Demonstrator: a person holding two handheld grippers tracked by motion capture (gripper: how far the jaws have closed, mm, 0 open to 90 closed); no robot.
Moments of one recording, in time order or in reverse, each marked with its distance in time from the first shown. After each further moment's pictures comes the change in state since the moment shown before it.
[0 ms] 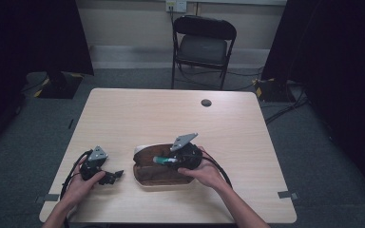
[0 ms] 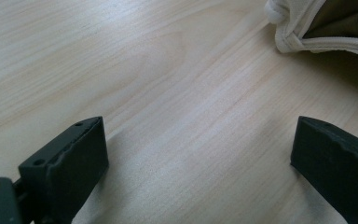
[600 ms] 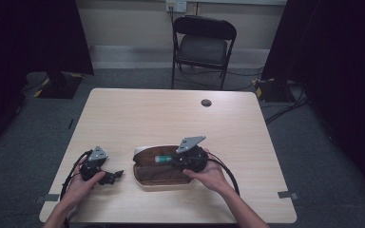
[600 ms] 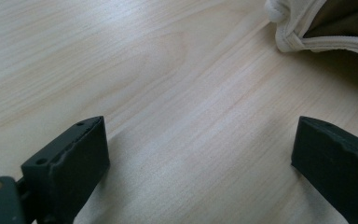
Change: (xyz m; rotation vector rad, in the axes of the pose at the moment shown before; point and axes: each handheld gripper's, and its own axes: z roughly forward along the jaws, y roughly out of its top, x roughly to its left) left arm -0.001 -0.001 0.000 -0.003 0.007 -0.006; right arm 0.005 -0.010 -0.019 -0.053 -0.021 0.017
